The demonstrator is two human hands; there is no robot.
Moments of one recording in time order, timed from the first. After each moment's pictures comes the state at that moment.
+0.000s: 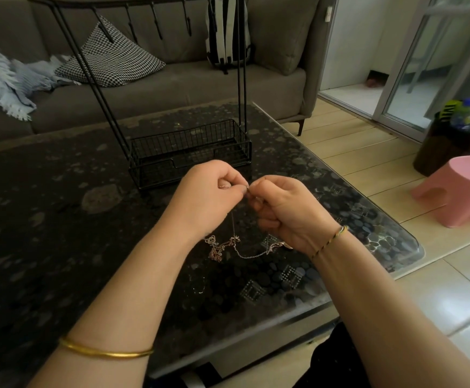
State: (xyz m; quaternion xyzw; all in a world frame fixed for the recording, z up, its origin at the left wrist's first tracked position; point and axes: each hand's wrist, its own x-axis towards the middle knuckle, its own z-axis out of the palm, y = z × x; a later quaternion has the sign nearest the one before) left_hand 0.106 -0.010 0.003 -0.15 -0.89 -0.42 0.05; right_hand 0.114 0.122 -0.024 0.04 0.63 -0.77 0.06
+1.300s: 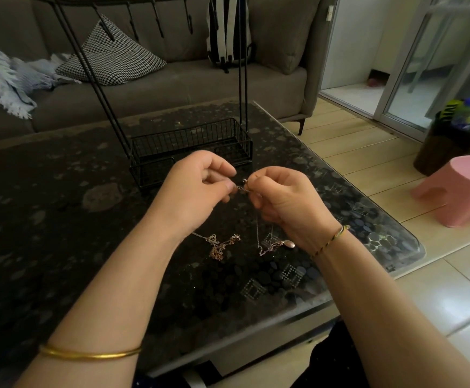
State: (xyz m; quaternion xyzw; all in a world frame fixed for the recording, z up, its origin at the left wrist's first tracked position) left_hand 0.106 -0.025 0.006 -0.13 -0.86 -0.50 0.02; right_hand 0.118 0.122 -0.018 -0.01 0.68 -0.73 -0.01
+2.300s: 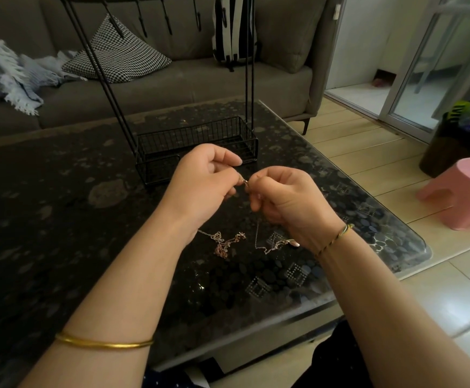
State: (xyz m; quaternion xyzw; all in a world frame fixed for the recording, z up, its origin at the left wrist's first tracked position) left_hand 0.107 -0.019 0.009 -0.08 -0.81 -0.58 0.02; right_hand 0.117 0.119 -0.017 -0.02 0.67 -0.74 0.02
